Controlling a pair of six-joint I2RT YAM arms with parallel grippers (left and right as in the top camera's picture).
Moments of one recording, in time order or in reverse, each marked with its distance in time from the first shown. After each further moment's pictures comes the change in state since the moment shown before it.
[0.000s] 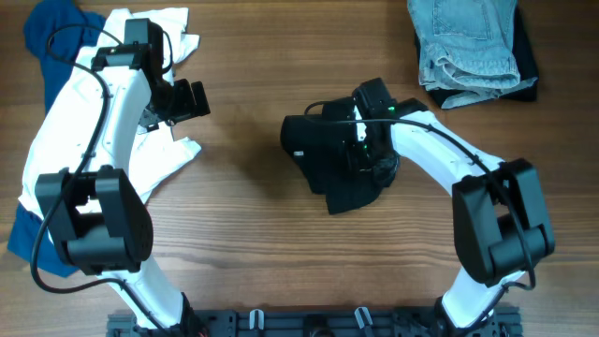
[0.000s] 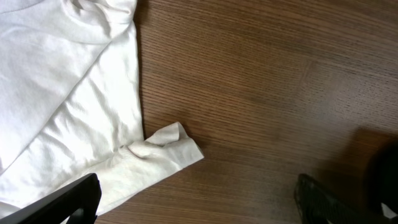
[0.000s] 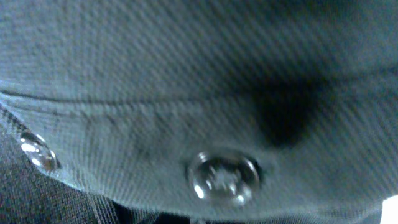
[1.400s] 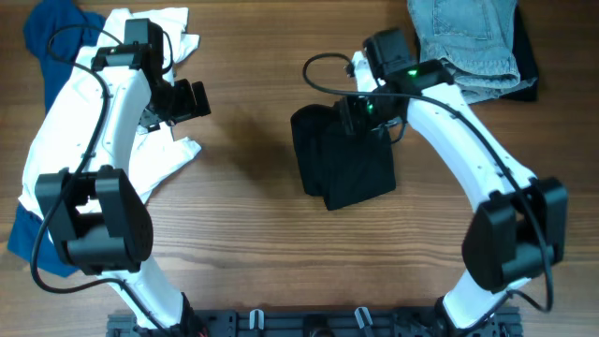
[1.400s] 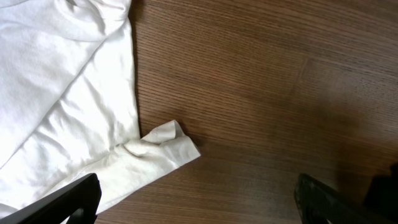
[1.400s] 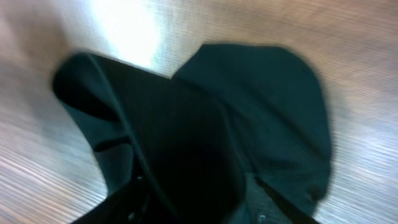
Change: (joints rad) left arm 0.000 0.000 0.000 -0.004 0.015 0.000; right arm -0.010 -0.035 0.291 -0.144 -0.084 -0.134
